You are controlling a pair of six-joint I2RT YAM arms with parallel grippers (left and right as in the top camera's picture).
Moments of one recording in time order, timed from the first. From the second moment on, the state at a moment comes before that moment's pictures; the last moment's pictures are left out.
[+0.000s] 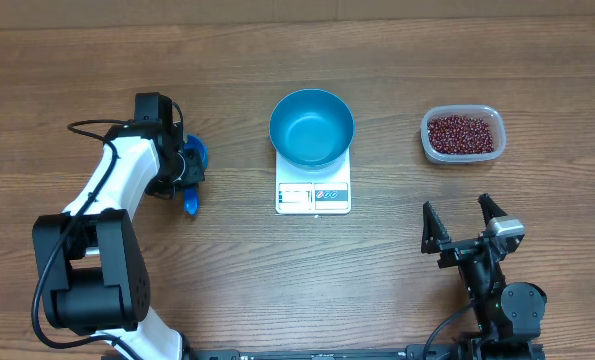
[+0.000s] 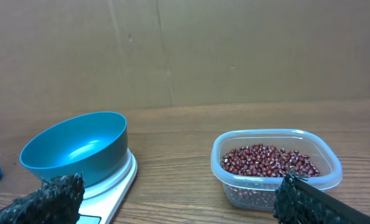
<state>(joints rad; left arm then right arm) 0.05 1.83 1.20 -0.78 0.06 -0.19 0.00 0.01 0.02 -0.02 -0.18 0.12</state>
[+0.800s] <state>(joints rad) 0.05 1.80 1.49 -0.99 0.17 -0.29 0.00 0.01 0.02 -0.02 -0.18 0.12</state>
